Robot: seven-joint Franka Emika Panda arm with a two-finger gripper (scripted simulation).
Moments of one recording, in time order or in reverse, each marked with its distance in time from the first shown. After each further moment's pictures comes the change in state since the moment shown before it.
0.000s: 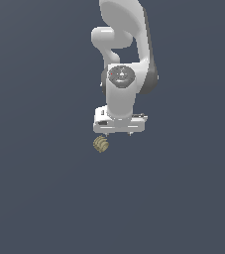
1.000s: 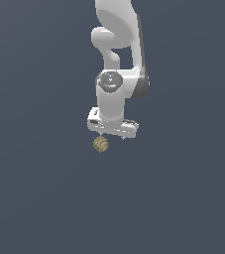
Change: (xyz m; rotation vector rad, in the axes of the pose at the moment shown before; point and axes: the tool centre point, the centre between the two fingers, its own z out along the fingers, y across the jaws) arm -0.004 0.027 0.022 0.008 0.023 0.257
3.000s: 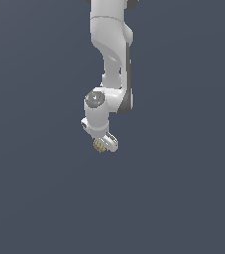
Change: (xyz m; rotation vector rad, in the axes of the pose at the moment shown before) arm 0.003 0.060 0.085 0.006 0.055 0.488
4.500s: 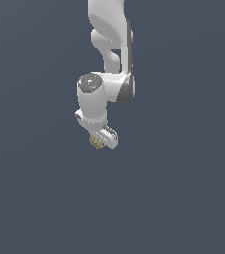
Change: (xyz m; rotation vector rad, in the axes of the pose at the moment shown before) arm 0.021 -0.013 -0.076 0.001 0.001 0.000
